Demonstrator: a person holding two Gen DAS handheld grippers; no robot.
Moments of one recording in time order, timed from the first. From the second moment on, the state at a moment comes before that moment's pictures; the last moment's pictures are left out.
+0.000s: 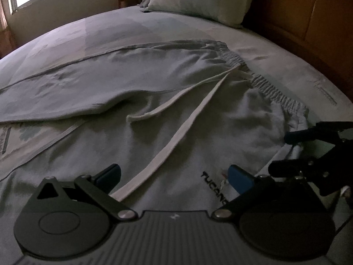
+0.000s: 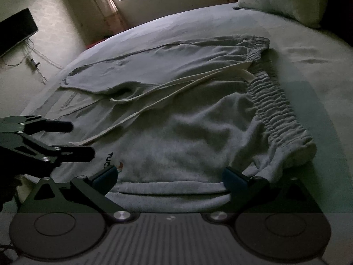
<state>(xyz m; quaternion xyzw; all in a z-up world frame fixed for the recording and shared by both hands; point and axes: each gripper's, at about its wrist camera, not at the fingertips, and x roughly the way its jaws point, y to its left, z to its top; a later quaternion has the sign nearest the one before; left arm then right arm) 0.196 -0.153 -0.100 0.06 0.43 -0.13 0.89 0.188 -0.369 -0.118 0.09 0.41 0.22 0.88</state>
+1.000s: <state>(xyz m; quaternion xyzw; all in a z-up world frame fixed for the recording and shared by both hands) 0.220 -0.159 -0.132 0.06 0.45 -0.14 0.88 0.283 -0.461 -0.049 0.20 0.34 0.22 0.89</state>
